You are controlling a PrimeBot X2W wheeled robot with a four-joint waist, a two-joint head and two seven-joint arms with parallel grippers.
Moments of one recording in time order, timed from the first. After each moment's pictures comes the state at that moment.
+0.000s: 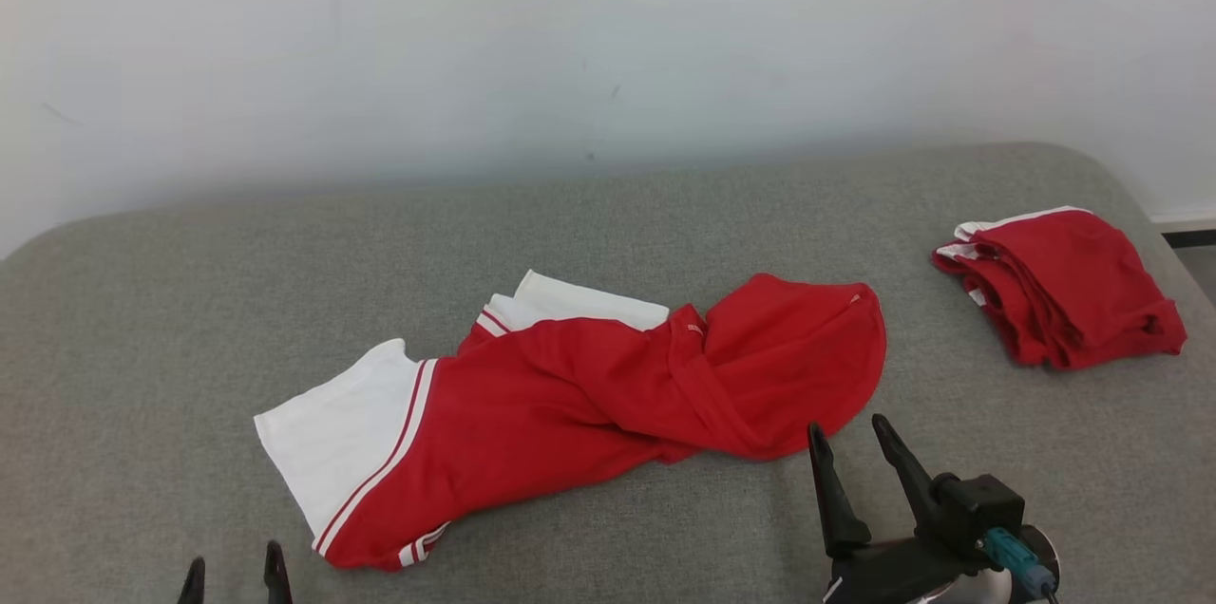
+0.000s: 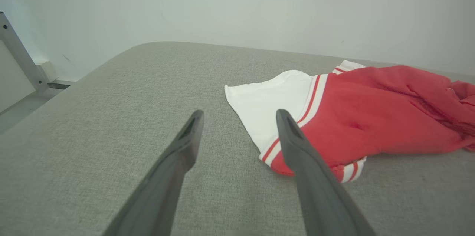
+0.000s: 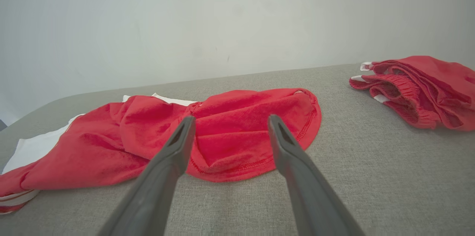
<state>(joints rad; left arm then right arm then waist) 0.03 0.07 0.13 0.31 -0.18 -0.08 -0.26 -0.16 -0.05 0.08 0.45 0.16 0.13 -0.26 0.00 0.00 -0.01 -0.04</state>
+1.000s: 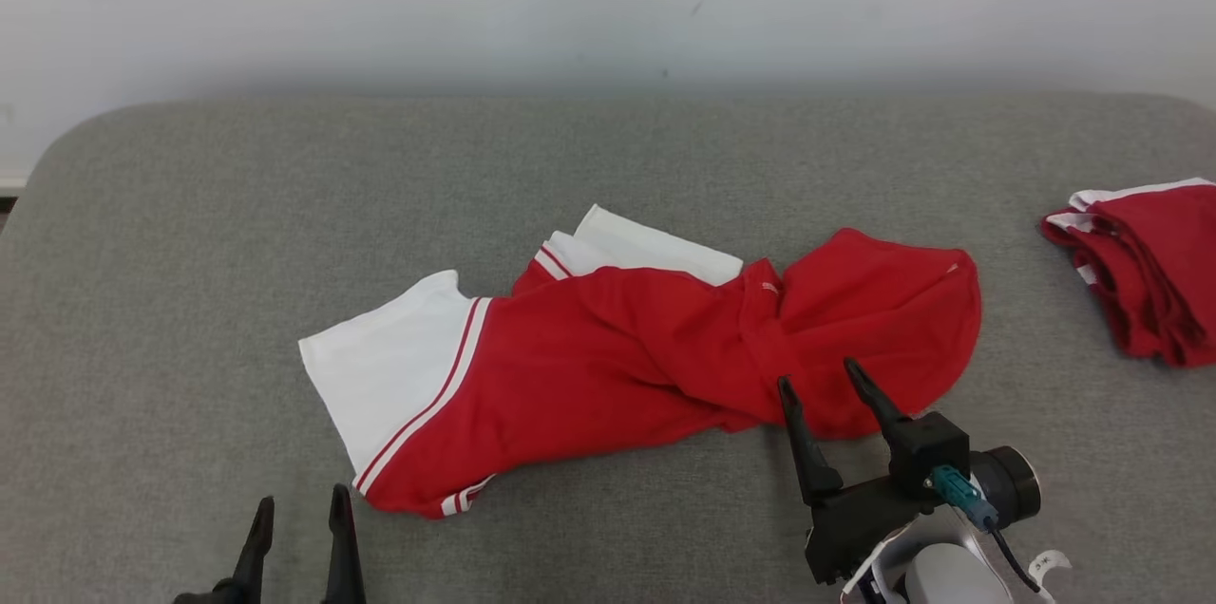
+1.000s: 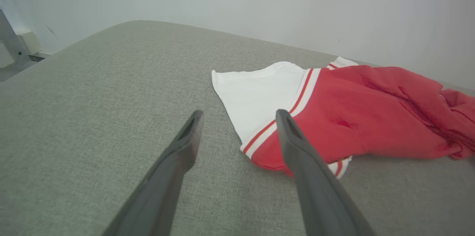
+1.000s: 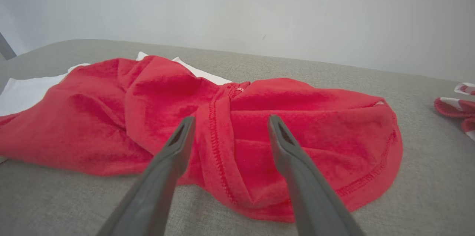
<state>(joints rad) 0.02 0.05 0.01 0.23 -0.26 -0.06 -0.26 -0.29 -0.05 0.09 0.56 -0.02 0.13 -0.26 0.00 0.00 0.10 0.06</state>
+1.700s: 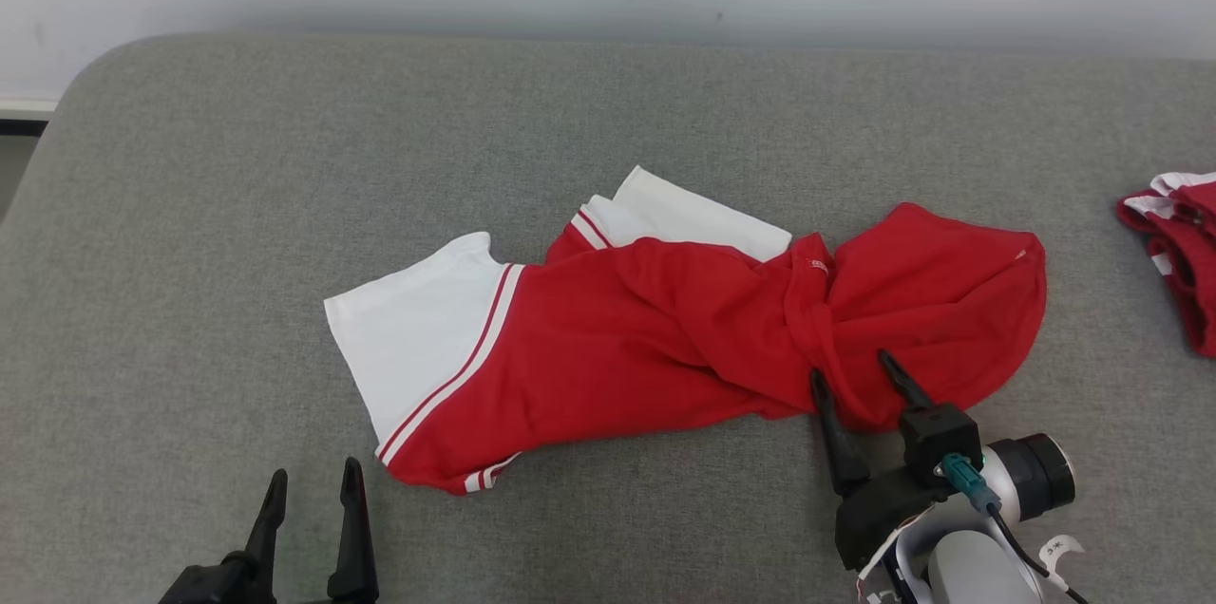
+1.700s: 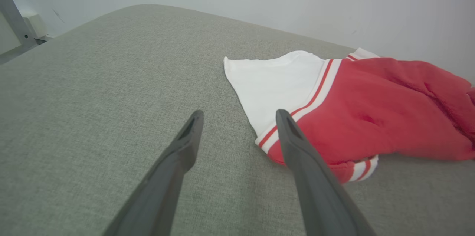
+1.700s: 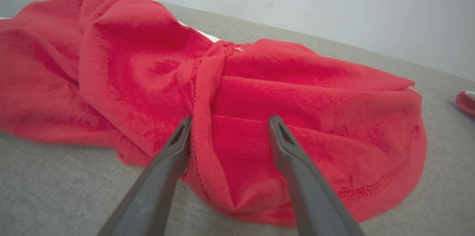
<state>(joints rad) -0.03 0.05 -0.01 0.26 -0.29 -0.07 -0.26 -0.32 -0.05 -0.02 0.62 -0.20 0.13 -0.26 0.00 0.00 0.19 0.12</state>
